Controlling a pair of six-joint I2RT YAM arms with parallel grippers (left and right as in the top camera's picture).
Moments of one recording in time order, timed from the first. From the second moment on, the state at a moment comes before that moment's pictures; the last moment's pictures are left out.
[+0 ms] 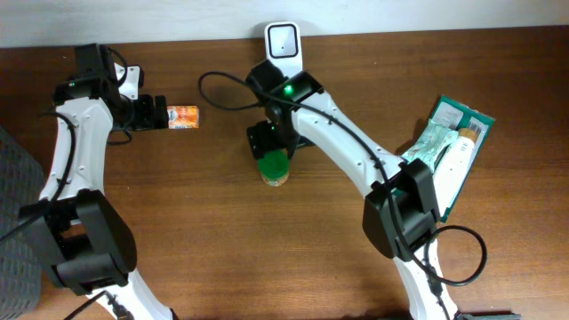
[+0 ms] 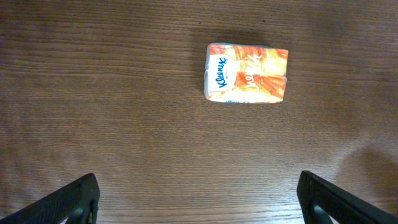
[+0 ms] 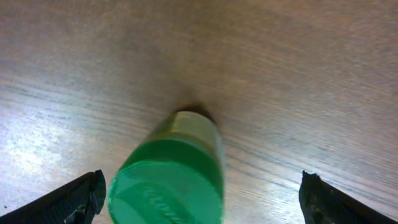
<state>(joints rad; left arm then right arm) 0.18 1.97 1.70 -0.92 0.10 0.11 0.61 2.26 2.08 -1.21 -0.05 0.34</state>
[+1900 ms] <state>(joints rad) 0.18 1.97 1.70 -0.92 0.10 0.11 0.45 2.27 2.34 -1.40 -0.21 0.20</state>
